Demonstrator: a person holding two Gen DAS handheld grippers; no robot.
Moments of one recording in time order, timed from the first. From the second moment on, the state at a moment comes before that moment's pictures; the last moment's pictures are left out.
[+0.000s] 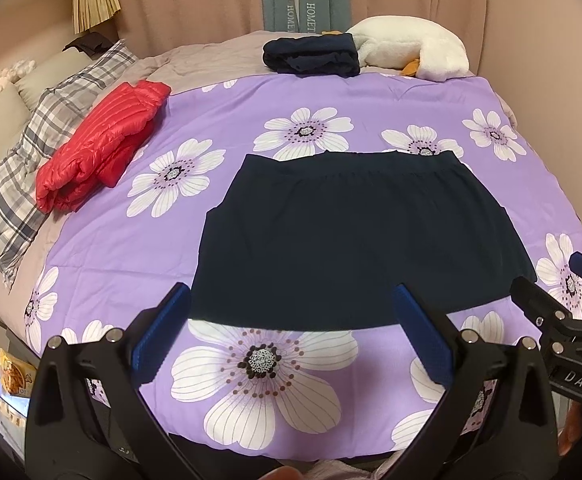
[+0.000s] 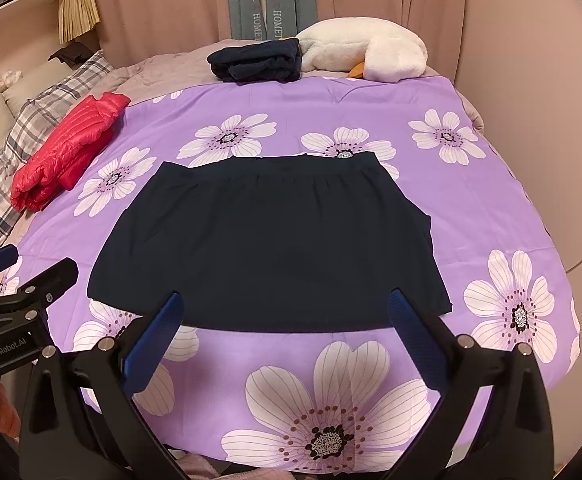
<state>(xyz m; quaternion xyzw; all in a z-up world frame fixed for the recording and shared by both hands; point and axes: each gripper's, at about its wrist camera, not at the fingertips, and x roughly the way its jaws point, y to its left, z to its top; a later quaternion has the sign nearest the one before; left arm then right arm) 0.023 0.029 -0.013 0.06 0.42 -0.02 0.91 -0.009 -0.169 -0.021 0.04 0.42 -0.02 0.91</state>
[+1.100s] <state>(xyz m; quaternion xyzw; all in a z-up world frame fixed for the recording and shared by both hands) 0.021 0.023 -0.015 0.06 0.42 -0.02 0.90 -0.009 -0.167 -0.019 0.05 0.42 -0.02 0.91</state>
